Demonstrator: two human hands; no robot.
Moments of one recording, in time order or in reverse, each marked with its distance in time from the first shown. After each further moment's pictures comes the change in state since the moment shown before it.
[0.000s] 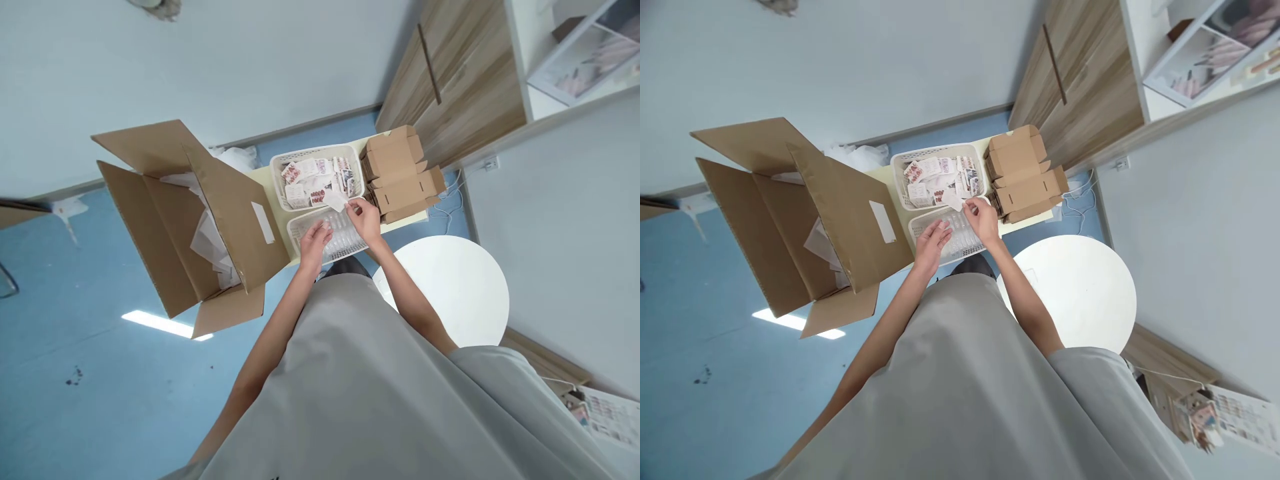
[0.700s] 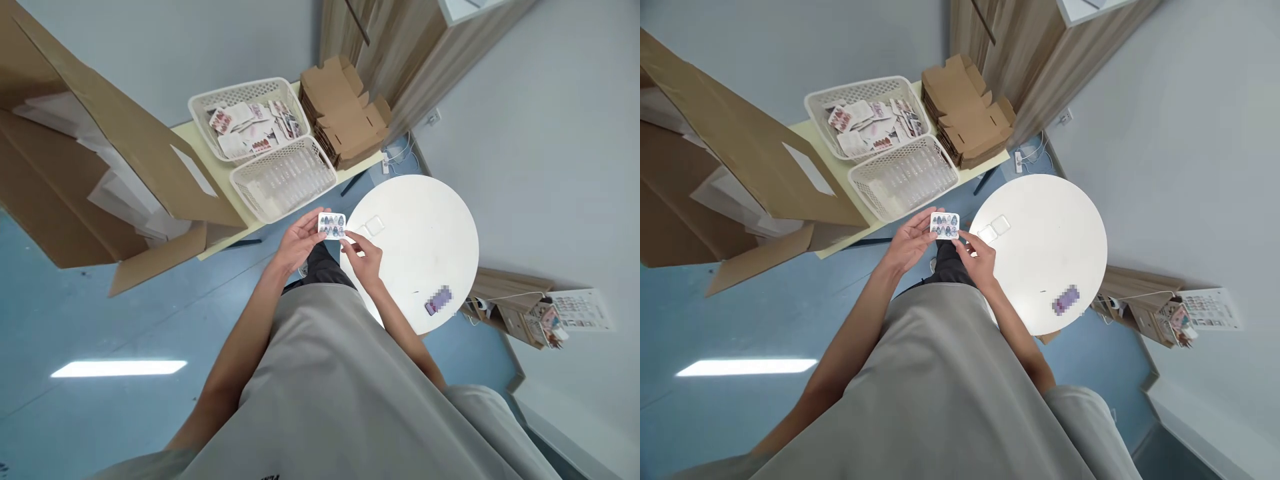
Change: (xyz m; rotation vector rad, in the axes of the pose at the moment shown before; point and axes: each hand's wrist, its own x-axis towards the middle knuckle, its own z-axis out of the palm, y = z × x) left_hand -0.125 -0.065 -0.033 0.039 -0.631 -0.006; right_hand -0.315 0.025 0.000 0.240 0.424 0.139
